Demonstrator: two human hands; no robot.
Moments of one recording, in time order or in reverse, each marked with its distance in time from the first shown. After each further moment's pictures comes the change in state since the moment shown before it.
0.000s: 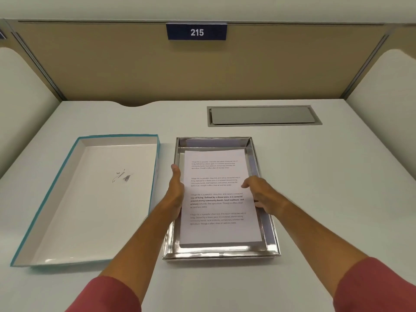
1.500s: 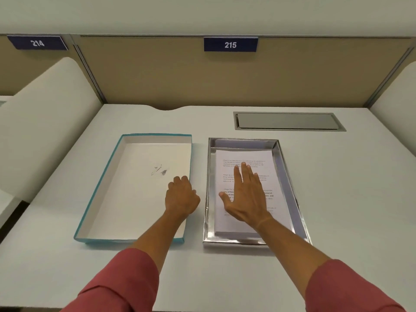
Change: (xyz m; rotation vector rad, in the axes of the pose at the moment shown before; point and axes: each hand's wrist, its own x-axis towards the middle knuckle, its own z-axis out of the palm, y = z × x) left_hand -0.004 -0.041 -0.089 1.115 0.451 0.382; right_hand -0.021 0.022 0.128 -1.004 0.421 -0.742
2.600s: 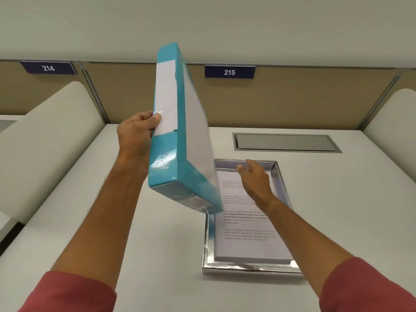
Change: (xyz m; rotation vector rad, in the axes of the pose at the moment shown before) left_hand 0.010 0.048 -0.236 -1.471 0.329 -0.016; right_hand 0.066 -0.007 -0.079 0.907 0.098 0.353
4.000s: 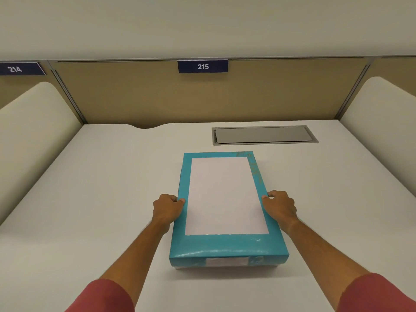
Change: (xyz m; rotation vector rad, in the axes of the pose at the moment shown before) left_hand -0.057 -0.226 0.013 0.892 -0.153 -0.393; right_hand -0.009 0.122 -0.117 -0.430 0.110 0.287
